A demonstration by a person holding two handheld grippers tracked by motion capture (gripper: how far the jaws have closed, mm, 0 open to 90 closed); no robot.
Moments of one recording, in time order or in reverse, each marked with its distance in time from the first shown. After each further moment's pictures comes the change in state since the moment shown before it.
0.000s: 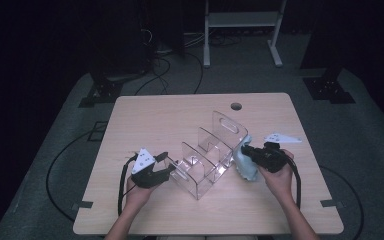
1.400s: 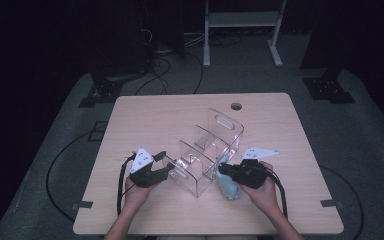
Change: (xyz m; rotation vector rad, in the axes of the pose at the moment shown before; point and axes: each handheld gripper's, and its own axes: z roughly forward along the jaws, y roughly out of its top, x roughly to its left) left arm 0.004 0.000 -0.003 0.003 0.018 -0.009; right arm 0.064 -0.016 0.016 0.081 0.214 -0.103
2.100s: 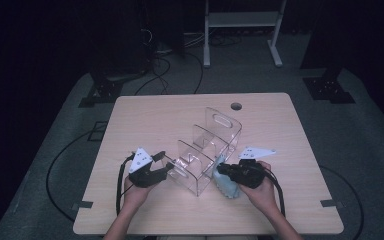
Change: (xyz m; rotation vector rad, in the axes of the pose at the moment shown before) left arm 0.001 0.000 -0.001 -0.004 -0.004 -0.009; right arm -0.002 0.003 0.003 0.007 -0.031 0.007
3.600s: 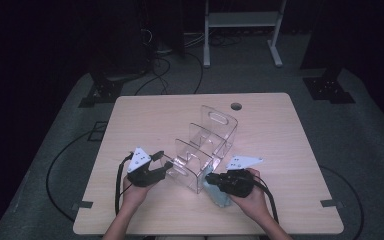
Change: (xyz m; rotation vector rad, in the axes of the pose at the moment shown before) left arm 0.004 0.000 -0.002 0.000 0.009 -0.006; right arm 0.039 -0.004 0.014 0.034 0.073 -0.083
